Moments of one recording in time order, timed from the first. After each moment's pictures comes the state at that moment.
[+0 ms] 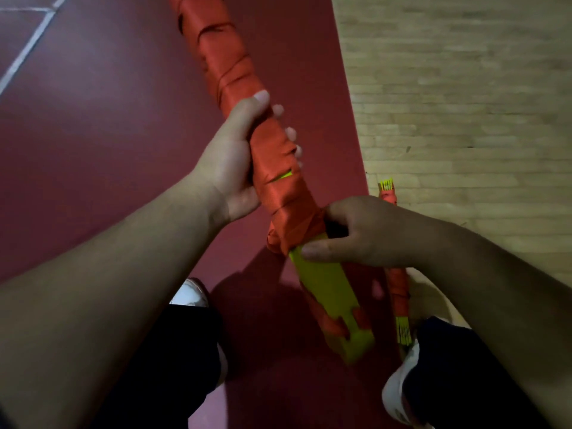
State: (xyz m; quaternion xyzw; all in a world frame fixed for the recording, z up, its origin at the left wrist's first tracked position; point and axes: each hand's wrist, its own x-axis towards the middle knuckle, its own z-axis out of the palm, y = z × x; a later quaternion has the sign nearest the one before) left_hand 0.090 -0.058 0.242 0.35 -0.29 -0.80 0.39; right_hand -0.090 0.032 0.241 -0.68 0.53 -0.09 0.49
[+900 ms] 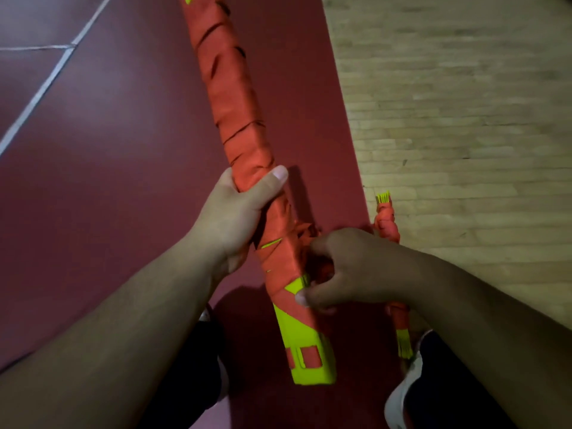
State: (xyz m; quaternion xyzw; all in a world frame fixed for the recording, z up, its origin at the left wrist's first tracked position) left_hand 0.083 -0.011 0.248 0.46 -0.42 -0.65 0.43; right_hand -0.092 0.052 0.251 -0.74 0.54 -0.02 0.40
